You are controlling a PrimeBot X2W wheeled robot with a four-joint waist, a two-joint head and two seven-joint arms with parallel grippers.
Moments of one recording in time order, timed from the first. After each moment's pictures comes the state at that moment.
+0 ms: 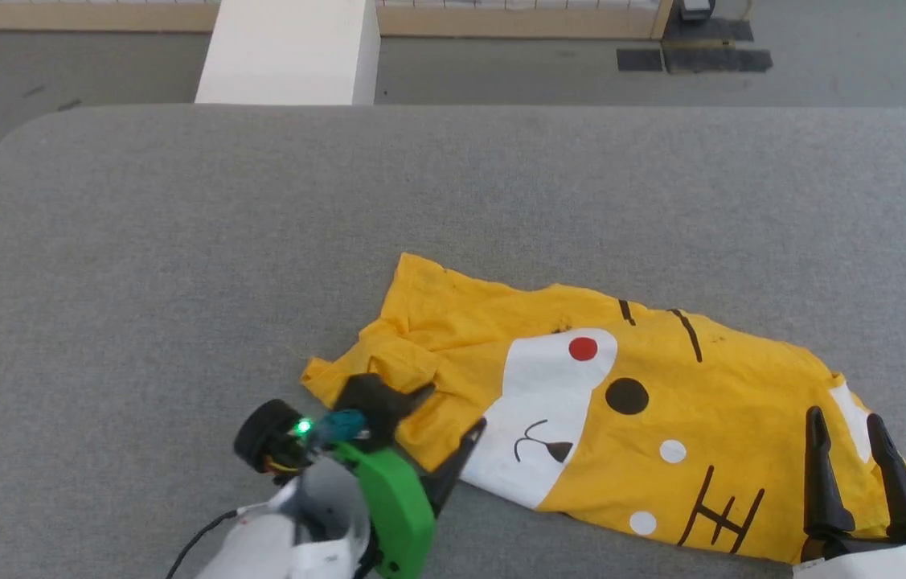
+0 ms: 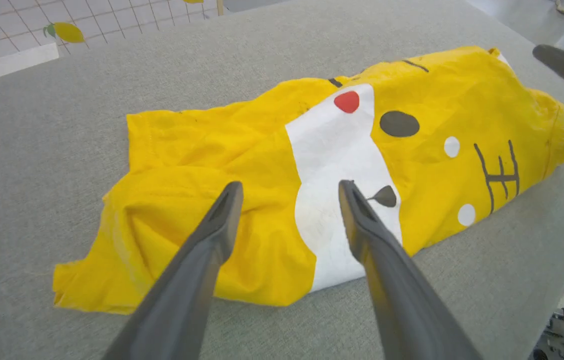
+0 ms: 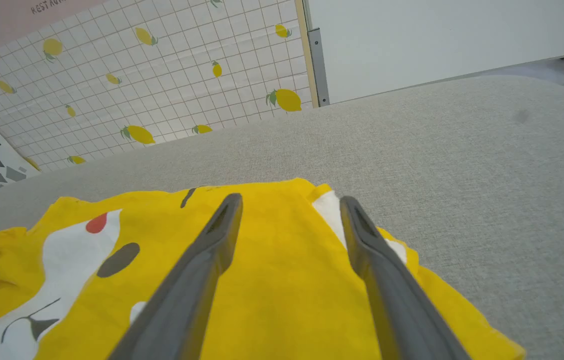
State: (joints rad) left arm -0.19 0.32 -0.57 -0.10 -0.41 -0.12 0.30; right arm 0.17 -0.05 -0.14 0.02 0.28 0.13 -0.26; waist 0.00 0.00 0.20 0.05
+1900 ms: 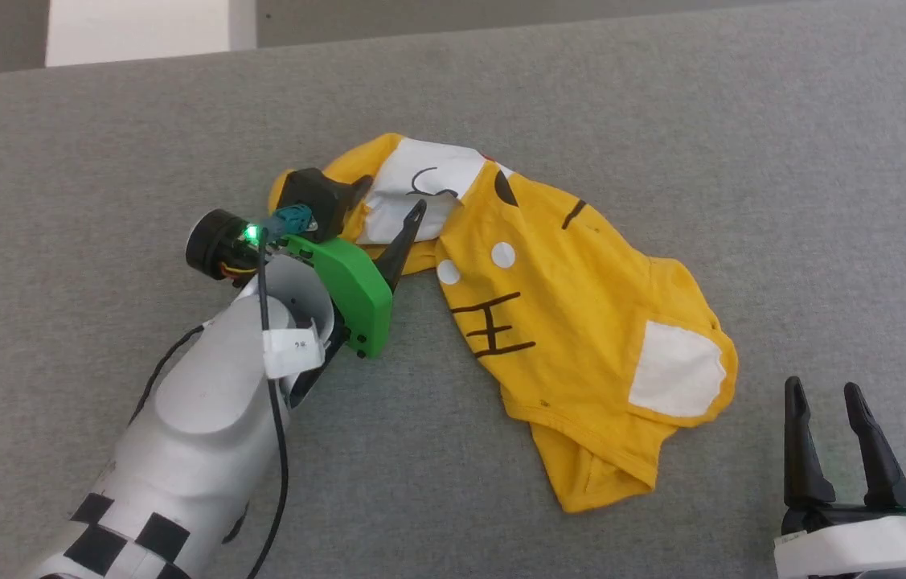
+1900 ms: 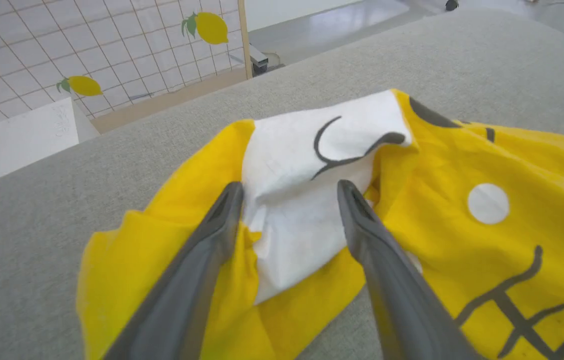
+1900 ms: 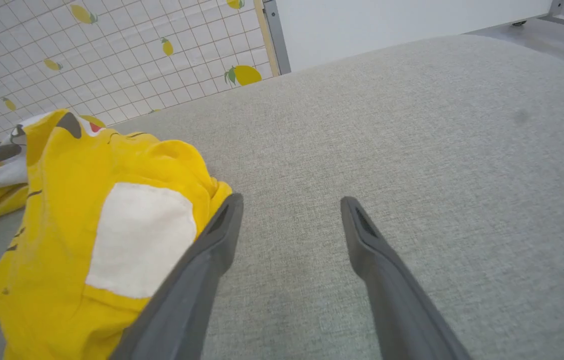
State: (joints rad) left arm -0.77 0.25 -0.66 0.61 -0.48 -0.12 -0.05; right arm 0.10 -0.05 -0.10 0.03 0.30 0.13 -0.26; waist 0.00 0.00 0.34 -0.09
